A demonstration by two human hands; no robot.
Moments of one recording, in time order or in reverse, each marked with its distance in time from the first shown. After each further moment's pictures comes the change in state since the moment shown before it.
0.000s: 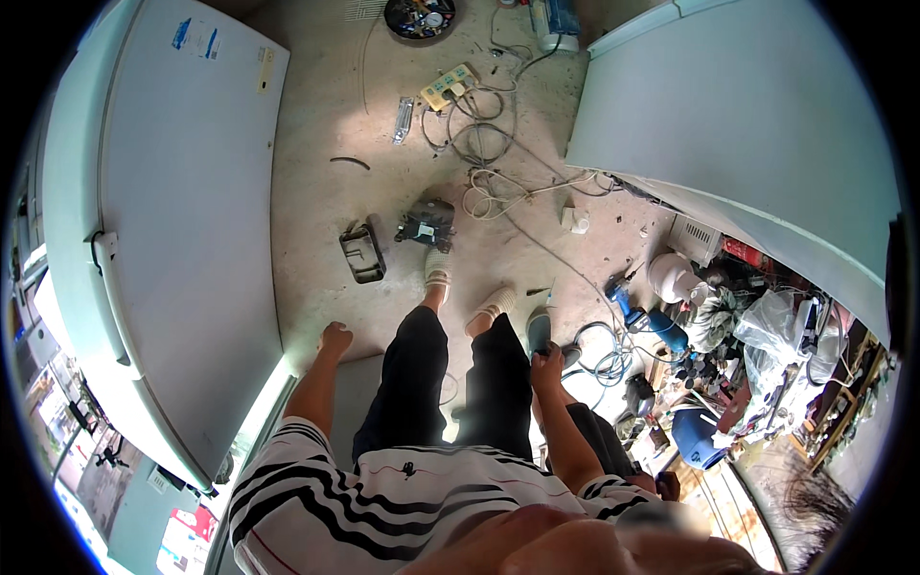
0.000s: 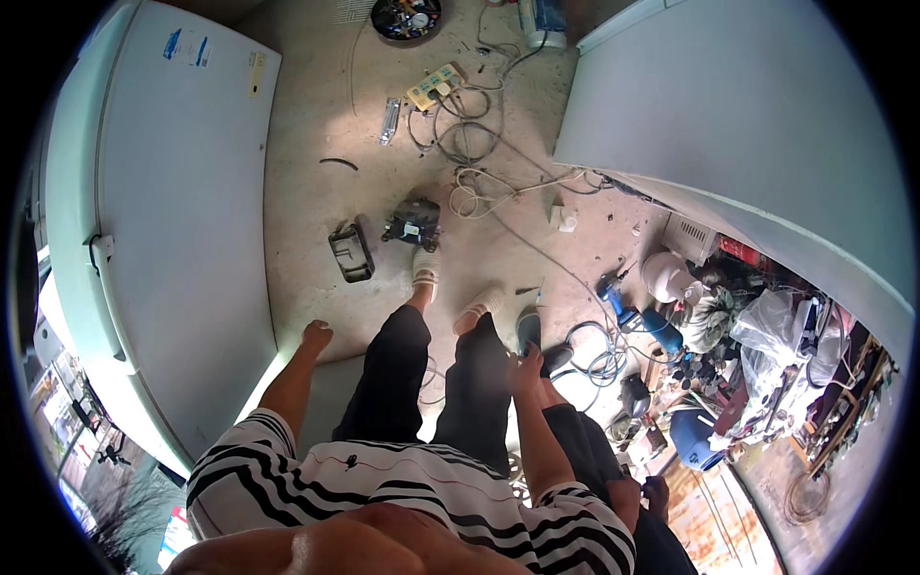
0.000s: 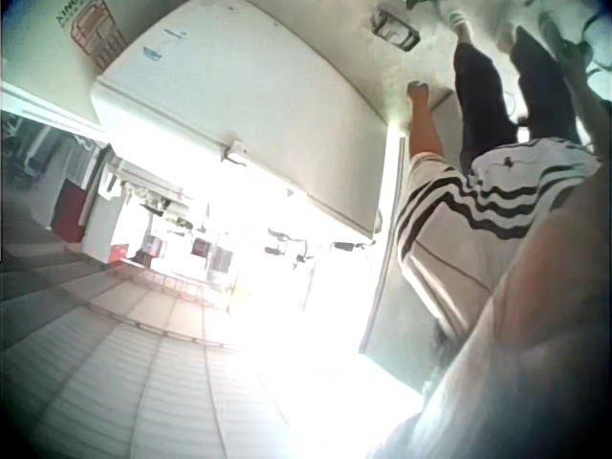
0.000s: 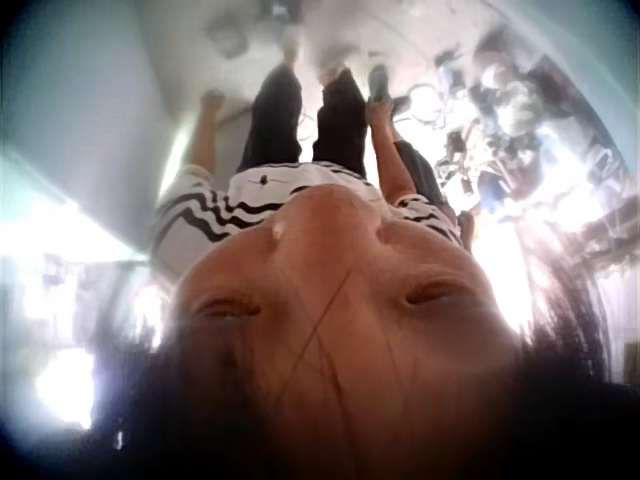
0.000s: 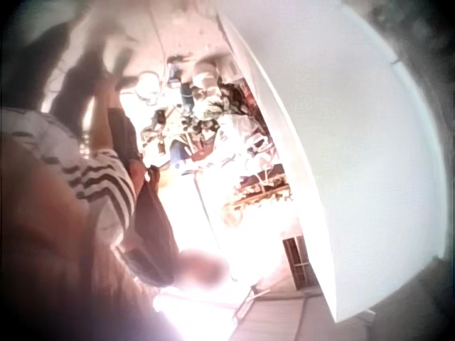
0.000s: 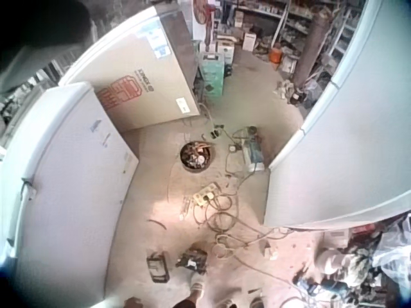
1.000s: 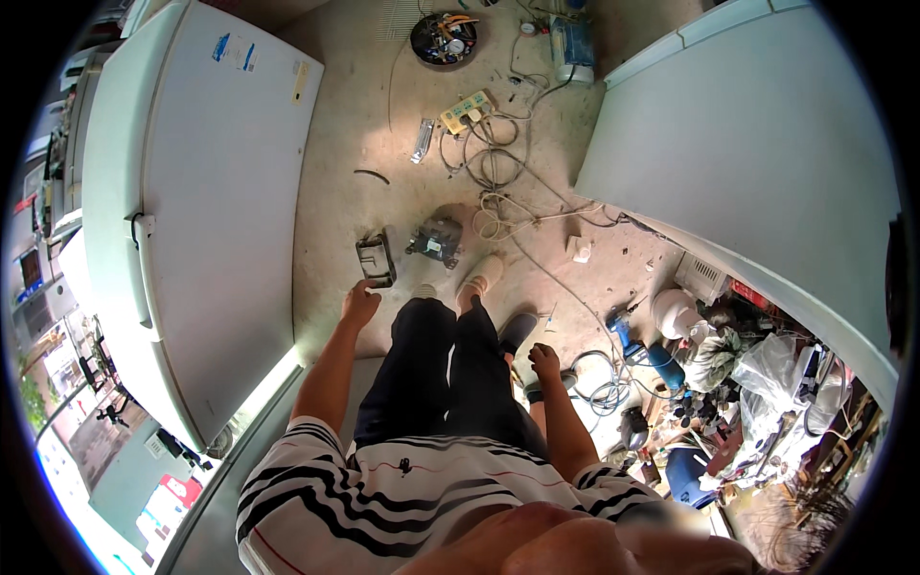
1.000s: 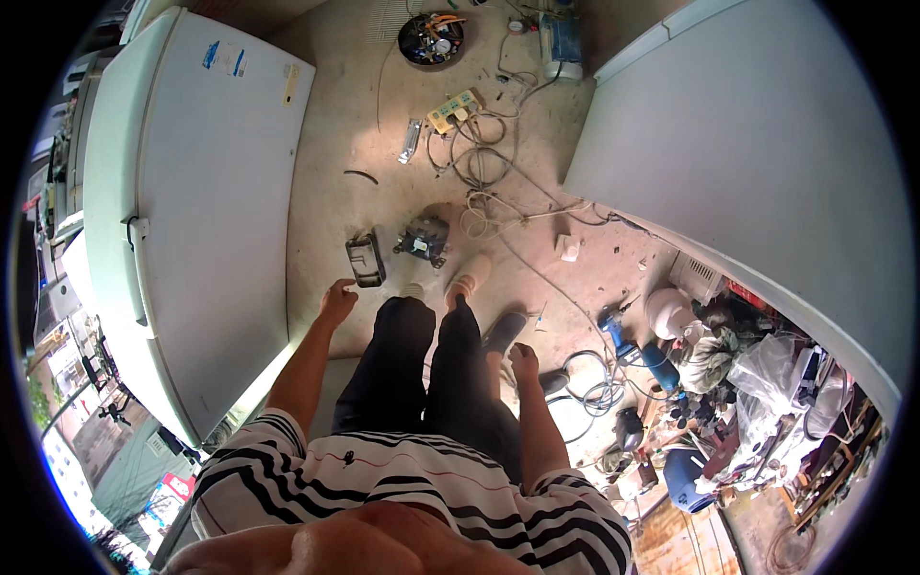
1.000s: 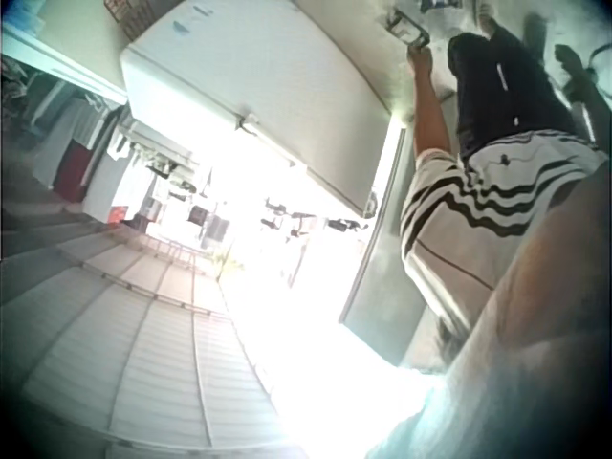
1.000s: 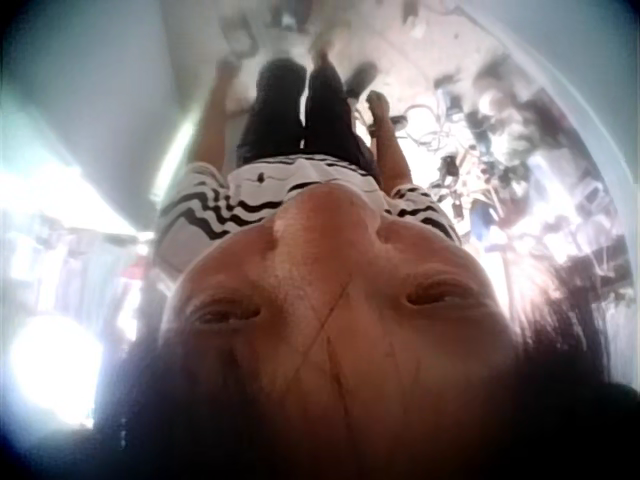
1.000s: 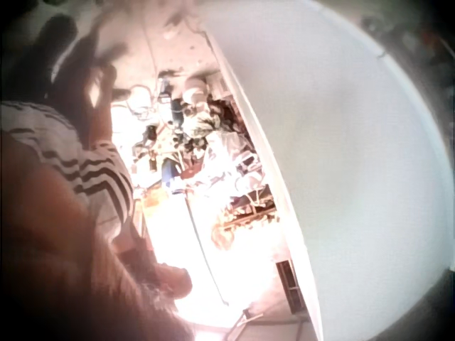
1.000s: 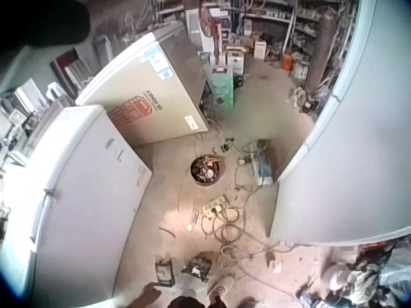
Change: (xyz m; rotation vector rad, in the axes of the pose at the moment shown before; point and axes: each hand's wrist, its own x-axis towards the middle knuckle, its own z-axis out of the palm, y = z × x) left_hand -0.083 0.166 -0.066 -0.286 0.214 0.255; right_hand 0.101 0.057 -0.010 0.464 -0.449 0.398
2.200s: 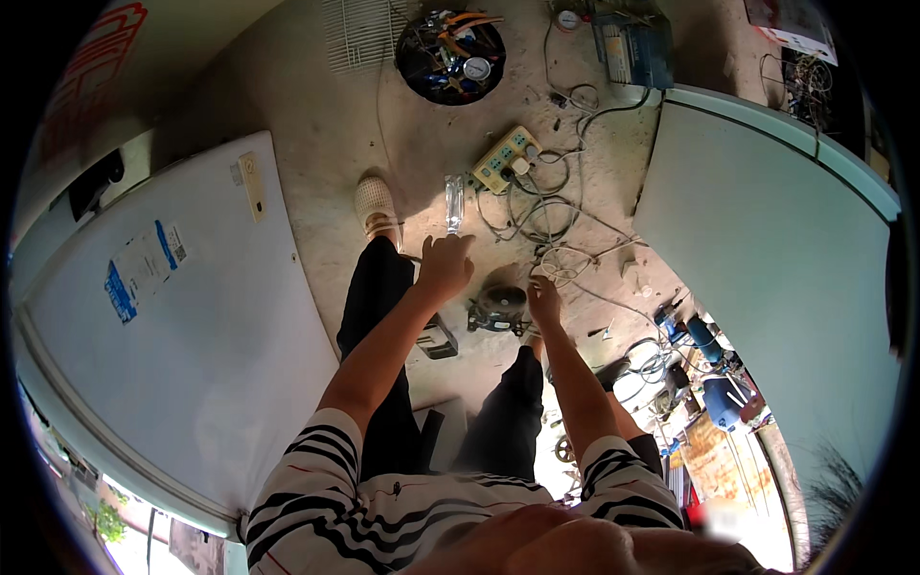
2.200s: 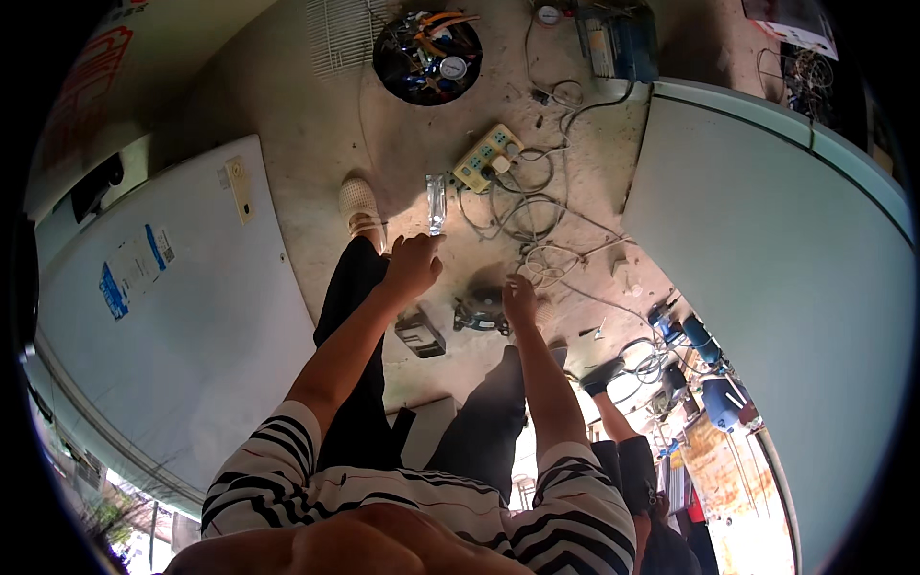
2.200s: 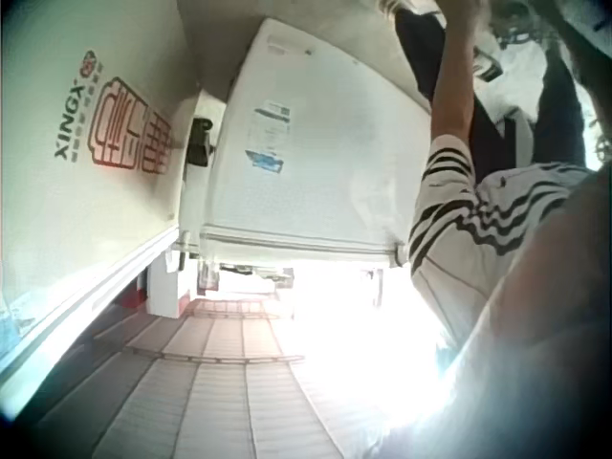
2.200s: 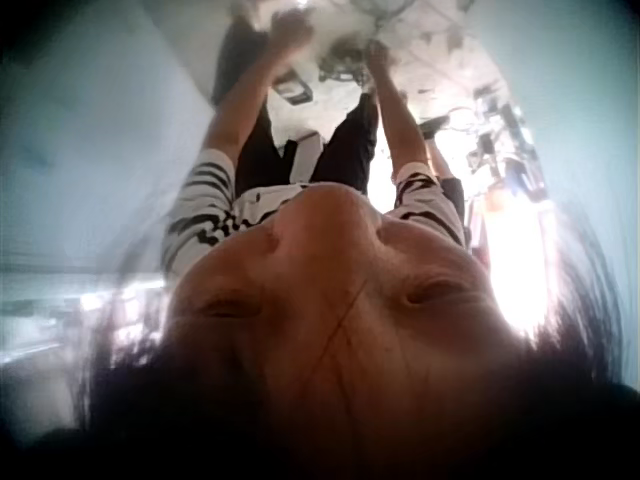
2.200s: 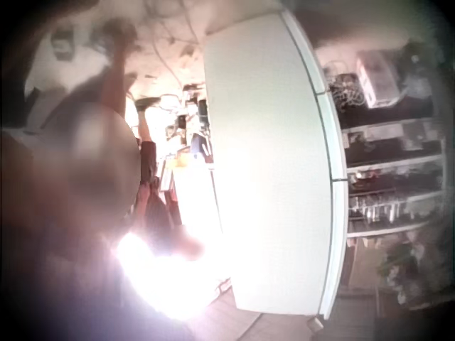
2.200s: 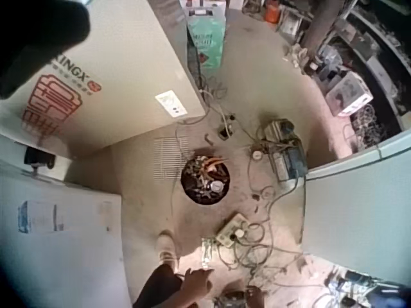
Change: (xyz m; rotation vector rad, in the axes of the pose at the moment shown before) left_hand 0.449 0.218 -0.083 0.339 -0.355 0.800; right_hand 0.269 -0.338 0.336 -0.439 0.331 -0.360
